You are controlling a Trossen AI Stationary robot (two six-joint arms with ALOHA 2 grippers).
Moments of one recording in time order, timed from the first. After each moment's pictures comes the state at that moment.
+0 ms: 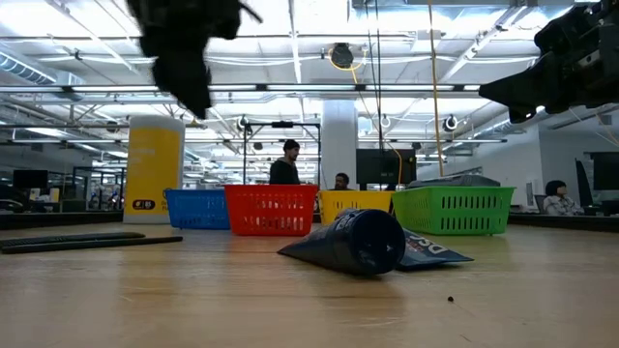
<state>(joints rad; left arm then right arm) -0.20 1.46 1.13 -0.80 -0.20 -0.55 -0.02 0.01 0.06 -0.05 0.08 0.01</state>
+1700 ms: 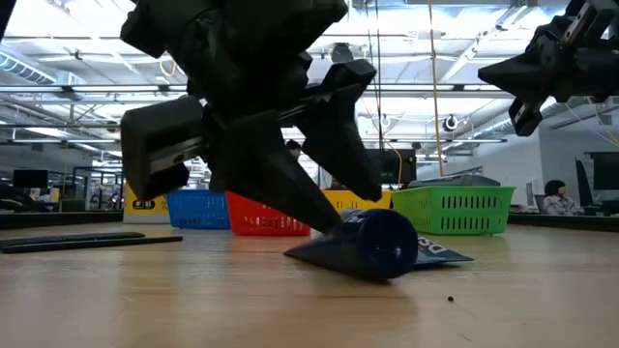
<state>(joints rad) -0.37 2.03 1.22 -0.02 -0.05 0.65 -0.02 0.01 0.06 0.04 0.08 0.54</state>
